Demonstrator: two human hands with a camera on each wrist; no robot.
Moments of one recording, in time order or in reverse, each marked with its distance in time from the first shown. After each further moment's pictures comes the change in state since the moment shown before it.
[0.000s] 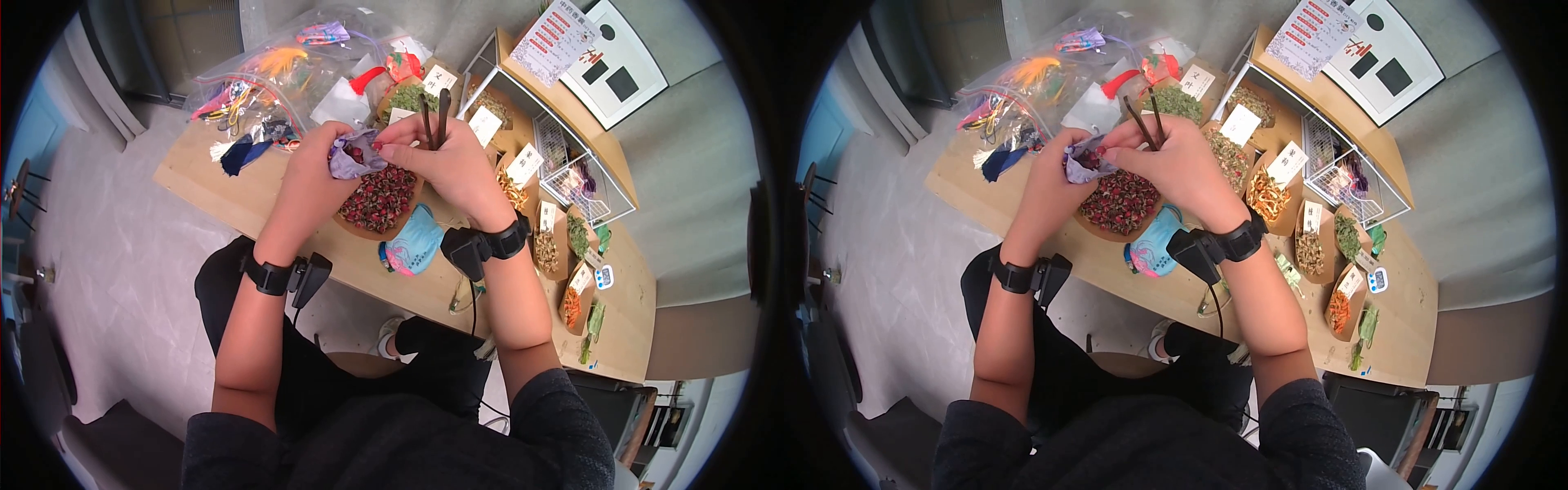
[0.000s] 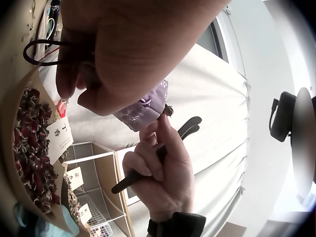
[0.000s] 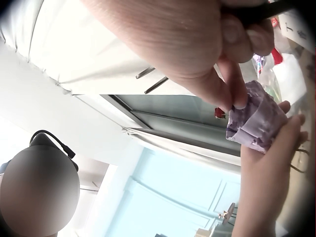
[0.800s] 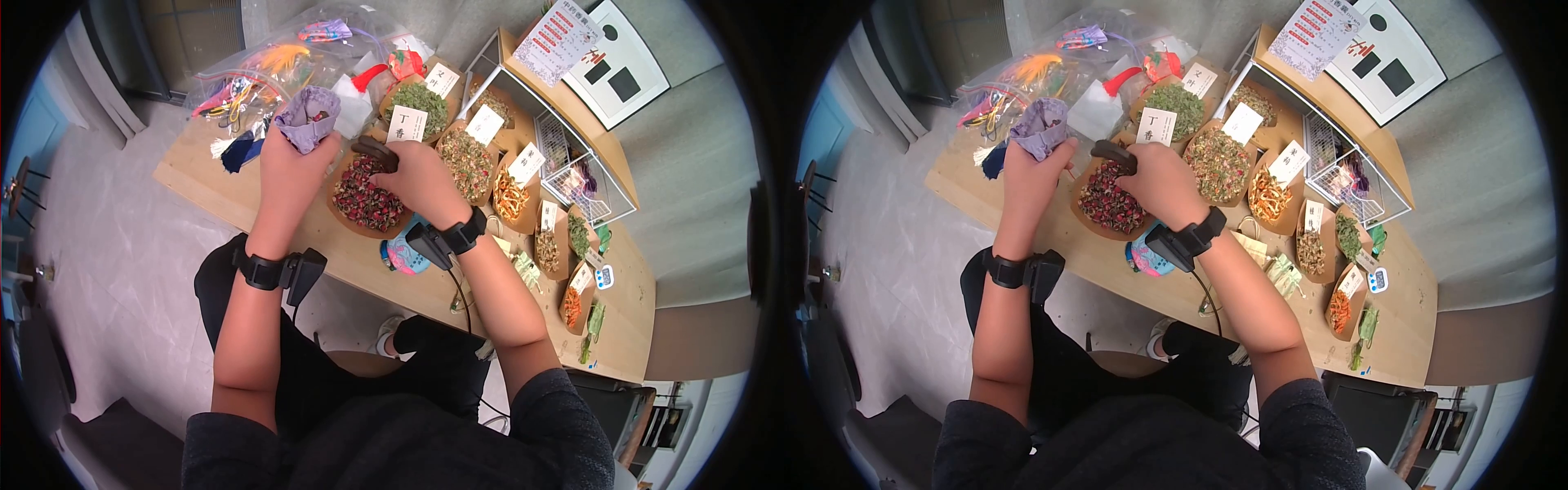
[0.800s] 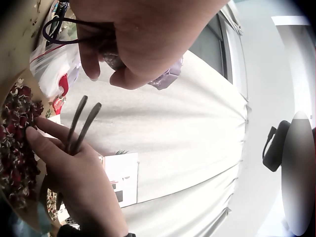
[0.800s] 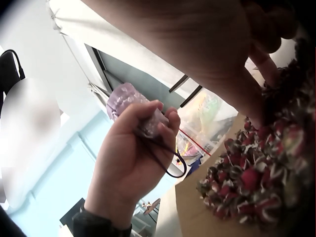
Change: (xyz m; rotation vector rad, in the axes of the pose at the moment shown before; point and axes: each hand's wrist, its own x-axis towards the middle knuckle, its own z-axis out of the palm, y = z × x) left_hand 0.010 -0.016 -0.009 -0.315 0.269 -0.212; right_hand 0.014 0.073 0.021 -0.749 0.068 0.059
